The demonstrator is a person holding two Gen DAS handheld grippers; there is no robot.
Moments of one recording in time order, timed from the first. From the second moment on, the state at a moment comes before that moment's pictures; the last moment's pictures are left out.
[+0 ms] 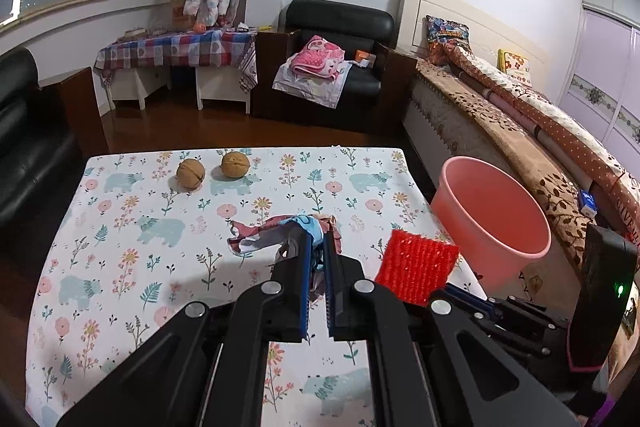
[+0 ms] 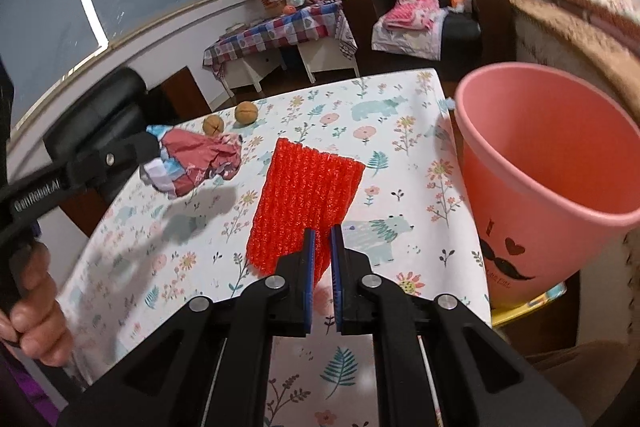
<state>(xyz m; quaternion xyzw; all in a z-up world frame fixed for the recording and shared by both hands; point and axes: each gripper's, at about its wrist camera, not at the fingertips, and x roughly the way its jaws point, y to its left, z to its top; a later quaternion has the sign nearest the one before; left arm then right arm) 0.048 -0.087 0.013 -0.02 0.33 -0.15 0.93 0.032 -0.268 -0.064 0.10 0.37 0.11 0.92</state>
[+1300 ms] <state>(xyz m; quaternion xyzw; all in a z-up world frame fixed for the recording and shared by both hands) 0.029 -0.105 0.024 -0.03 0.31 -0.18 0.93 0.020 -0.269 -0.053 0.11 0.33 0.13 0.93</state>
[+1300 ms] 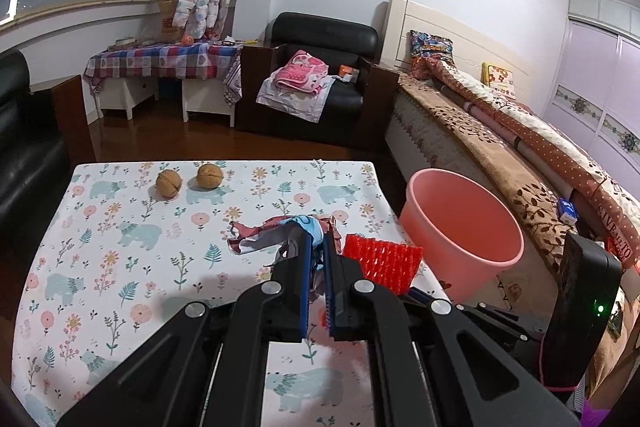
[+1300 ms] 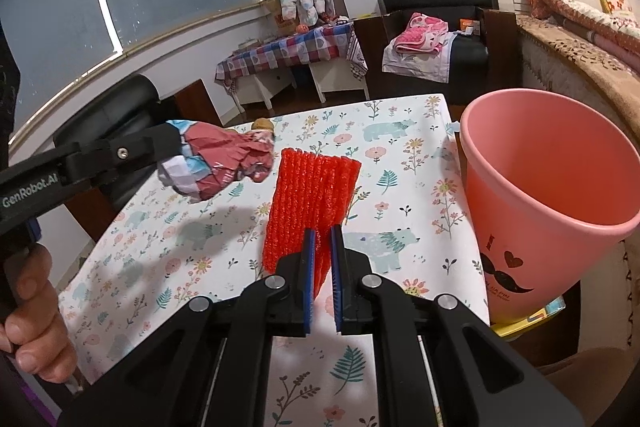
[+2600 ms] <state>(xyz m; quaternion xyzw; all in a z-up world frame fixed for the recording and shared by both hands) 0.078 -0.278 0.037 0.02 0.29 -0.33 0.90 0.013 -0.440 -0.029 0.18 0.25 -0.08 0.95</state>
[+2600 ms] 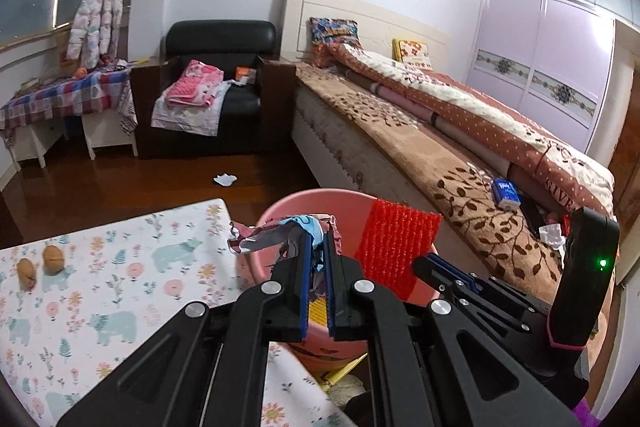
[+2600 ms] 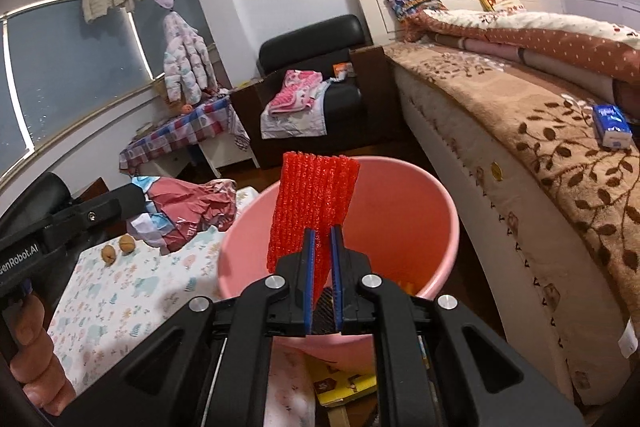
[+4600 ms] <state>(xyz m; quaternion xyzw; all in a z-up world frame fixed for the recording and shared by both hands) 0.064 -0.249 0.020 0.02 0.33 -0.31 0.89 -0.001 -0.415 -0.028 0.17 0.28 -0.07 0.94</state>
